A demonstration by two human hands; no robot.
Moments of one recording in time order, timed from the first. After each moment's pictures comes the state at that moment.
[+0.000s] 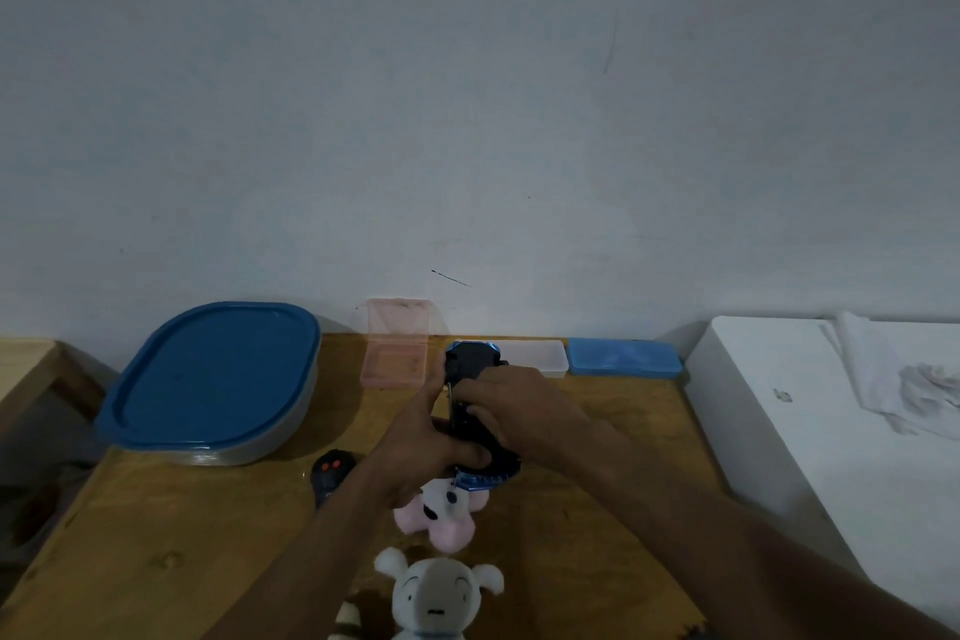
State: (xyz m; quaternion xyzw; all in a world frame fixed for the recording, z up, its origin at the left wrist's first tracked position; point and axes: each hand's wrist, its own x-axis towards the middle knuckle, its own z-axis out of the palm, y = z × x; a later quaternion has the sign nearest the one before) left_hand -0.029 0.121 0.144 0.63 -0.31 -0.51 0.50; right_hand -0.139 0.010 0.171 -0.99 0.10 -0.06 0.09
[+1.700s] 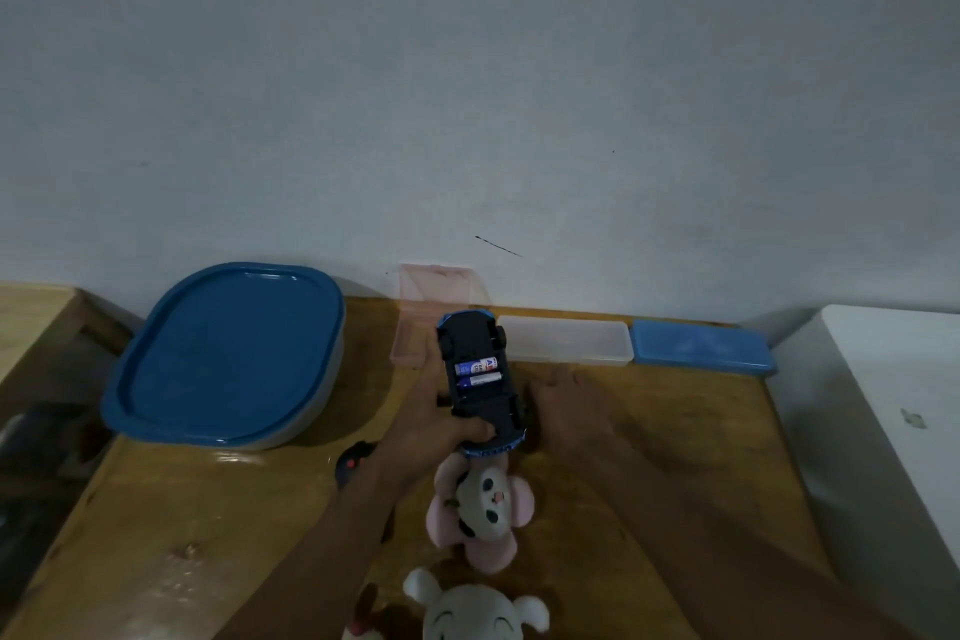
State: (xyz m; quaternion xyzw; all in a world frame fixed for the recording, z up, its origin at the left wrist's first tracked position) left_hand 0.022 0.096 0.106 0.68 -0.26 -0.44 0.51; right_hand -0.096 -0.042 0.070 -0.92 0.33 0.17 0.08
